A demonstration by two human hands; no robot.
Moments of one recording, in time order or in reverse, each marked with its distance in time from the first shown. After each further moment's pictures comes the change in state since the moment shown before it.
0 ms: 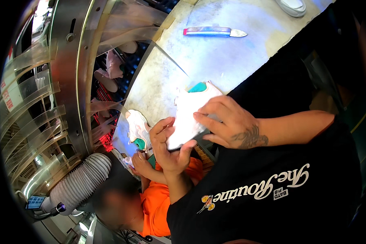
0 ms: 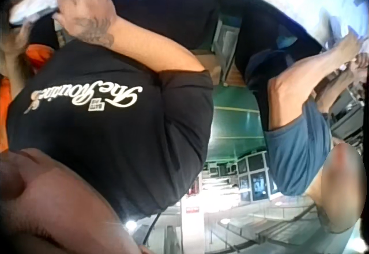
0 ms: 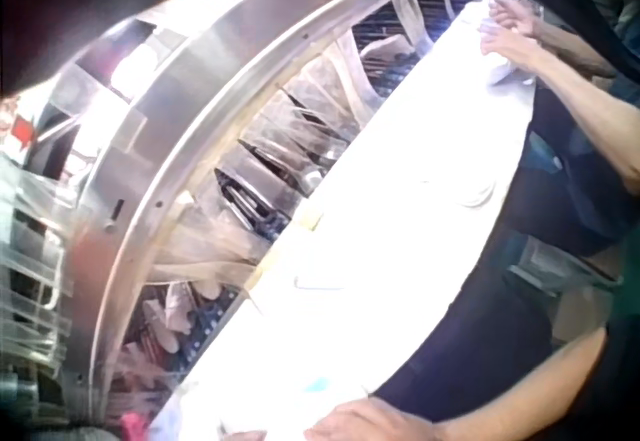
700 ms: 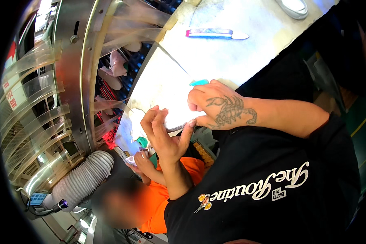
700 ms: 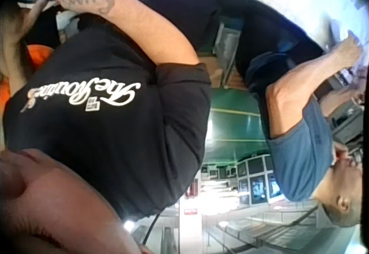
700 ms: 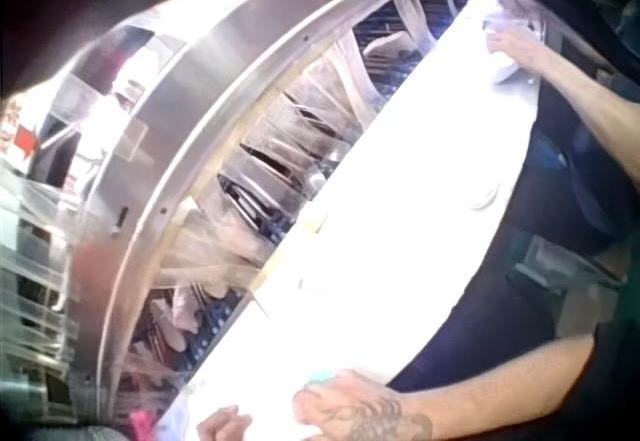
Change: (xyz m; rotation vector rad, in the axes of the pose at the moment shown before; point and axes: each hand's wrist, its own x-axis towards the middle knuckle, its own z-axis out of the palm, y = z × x) left_hand 0.025 -0.004 0.001 0.367 -0.039 -0.048; right_hand 0.052 0.031 -0.003 0.183 -0.338 0.257
